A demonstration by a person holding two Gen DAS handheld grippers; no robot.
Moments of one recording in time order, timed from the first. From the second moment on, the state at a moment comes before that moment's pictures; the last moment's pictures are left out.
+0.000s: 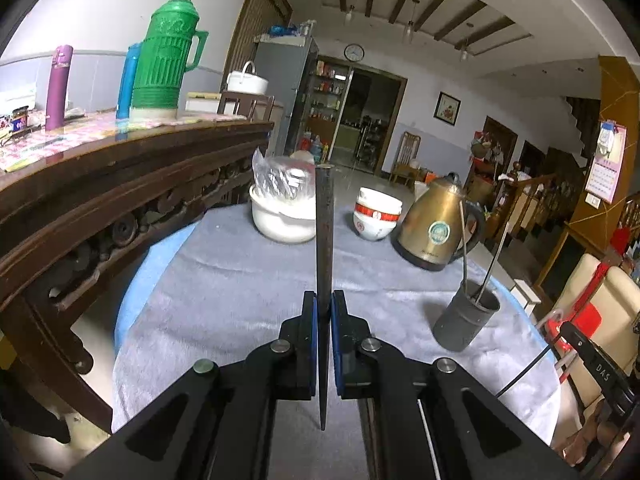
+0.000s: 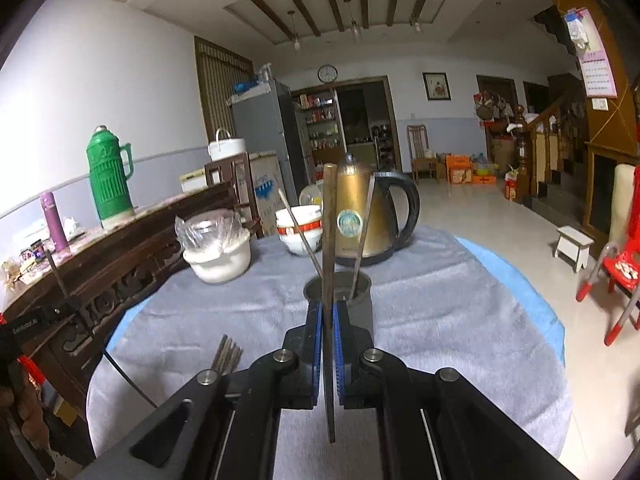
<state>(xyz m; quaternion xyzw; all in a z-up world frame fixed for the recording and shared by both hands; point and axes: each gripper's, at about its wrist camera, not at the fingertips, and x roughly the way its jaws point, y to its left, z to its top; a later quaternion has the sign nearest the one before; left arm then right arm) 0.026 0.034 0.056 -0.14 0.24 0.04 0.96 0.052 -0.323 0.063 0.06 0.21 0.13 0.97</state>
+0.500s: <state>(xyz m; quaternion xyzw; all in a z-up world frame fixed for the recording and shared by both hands) 0.088 0.001 0.135 -0.22 0.19 -0.08 0.95 0.088 -0.354 0.141 0.12 0.13 0.14 0.97</state>
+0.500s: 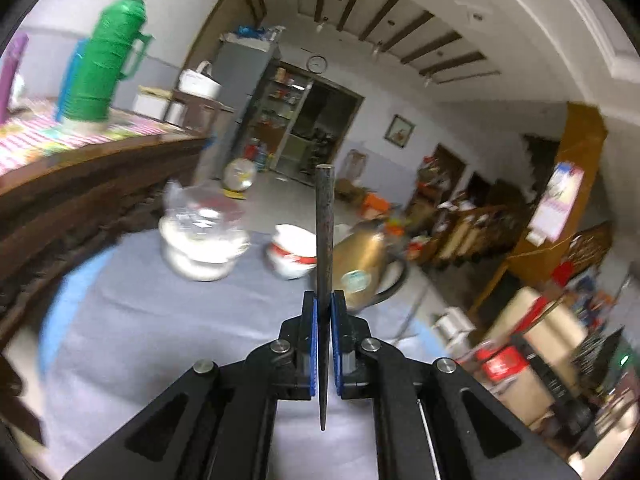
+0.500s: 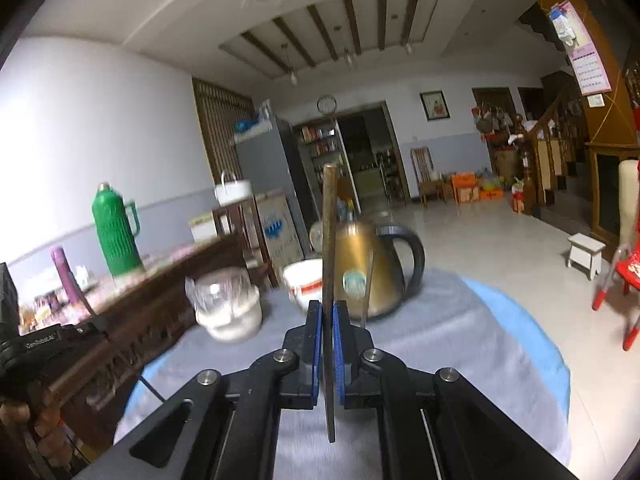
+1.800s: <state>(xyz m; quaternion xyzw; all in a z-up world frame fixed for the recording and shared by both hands) 0.230 -0.100 0.071 -0.19 0.32 -0.12 0.92 0.218 -0.356 0.073 0.16 0.26 0.14 0.94</state>
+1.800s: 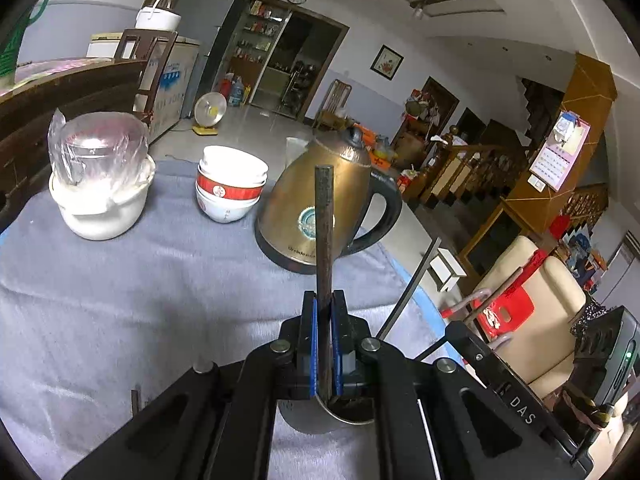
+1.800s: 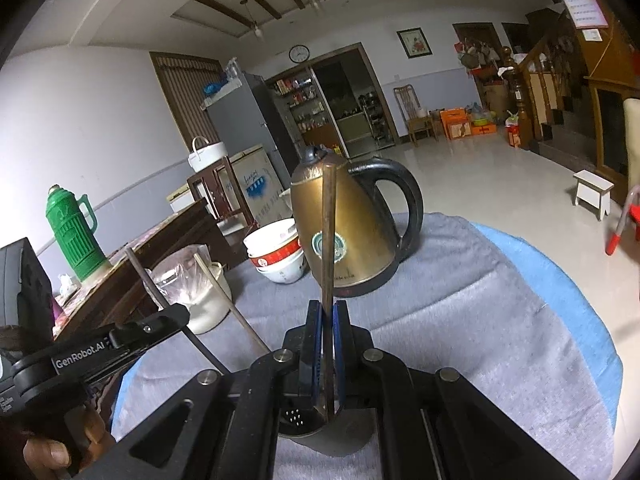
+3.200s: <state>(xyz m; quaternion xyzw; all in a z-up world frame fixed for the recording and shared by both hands) 0.064 0.041 -0.058 -0.17 0.50 0.08 0.84 0.113 -0.238 -0.039 0.08 0.51 0.23 0.82</state>
